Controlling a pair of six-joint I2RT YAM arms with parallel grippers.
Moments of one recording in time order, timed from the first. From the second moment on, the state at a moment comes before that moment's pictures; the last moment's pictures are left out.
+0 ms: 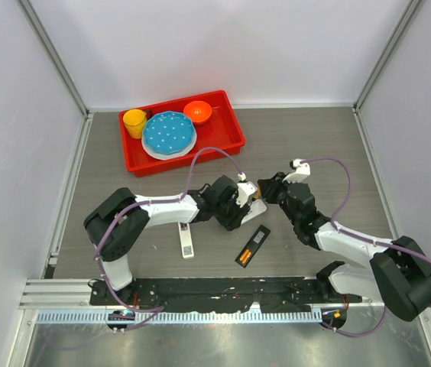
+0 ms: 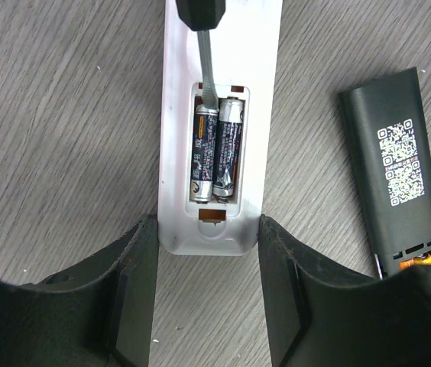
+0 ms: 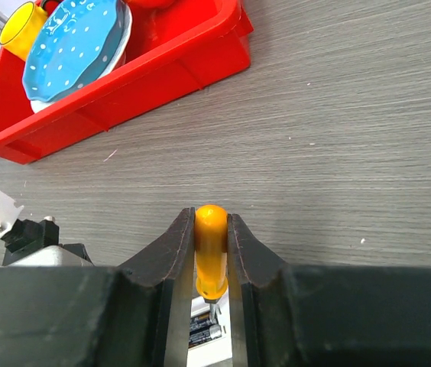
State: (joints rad) left arm -0.91 1.79 1.00 -0.09 0.13 -0.03; right arm 0.54 1.18 0.36 0.59 0.21 0.56
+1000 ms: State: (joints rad) left arm -0.91 1.79 1.01 -0.10 0.13 -0.02; right arm 0.53 1.34 0.32 0.84 0.18 0.63
